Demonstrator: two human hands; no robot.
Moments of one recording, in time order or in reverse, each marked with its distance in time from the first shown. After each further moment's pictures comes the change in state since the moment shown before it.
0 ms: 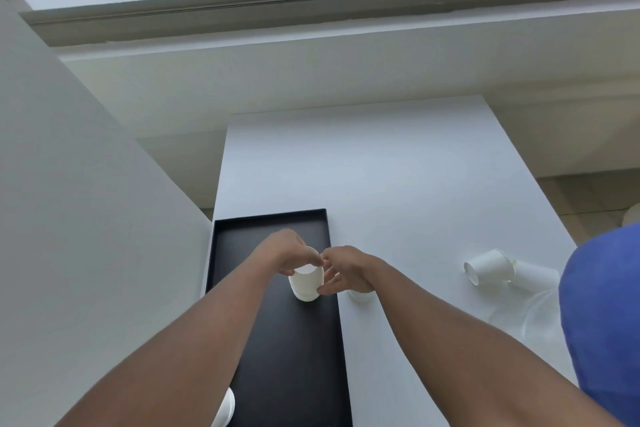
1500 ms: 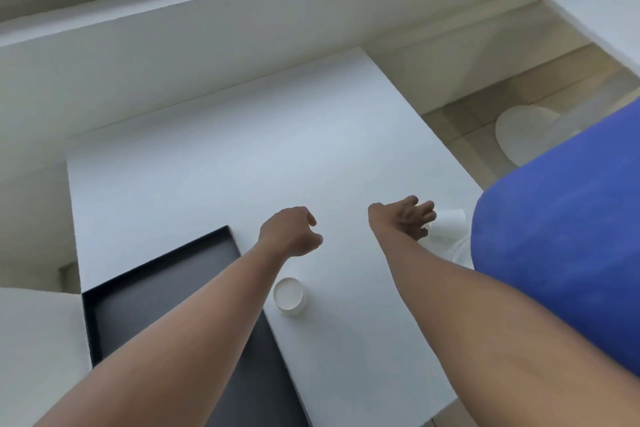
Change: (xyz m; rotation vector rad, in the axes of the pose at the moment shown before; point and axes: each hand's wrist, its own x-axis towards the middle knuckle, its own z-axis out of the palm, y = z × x) left_hand 0.082 0.143 0.086 0.472 -0.003 0.420; right_hand 0.003 0.054 -0.197 -0.061 1.410 0.324
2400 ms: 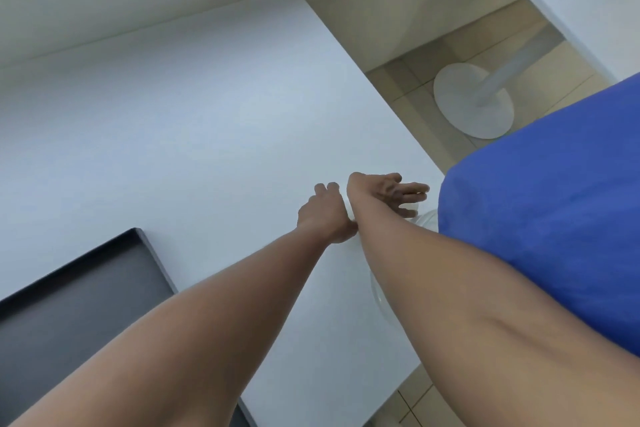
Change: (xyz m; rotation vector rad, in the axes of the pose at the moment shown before) left_hand 0.060 0.121 0.091 -0.028 -0.130 0.235; right_hand 0.065 0.003 -0.004 -0.020 -0.001 0.368
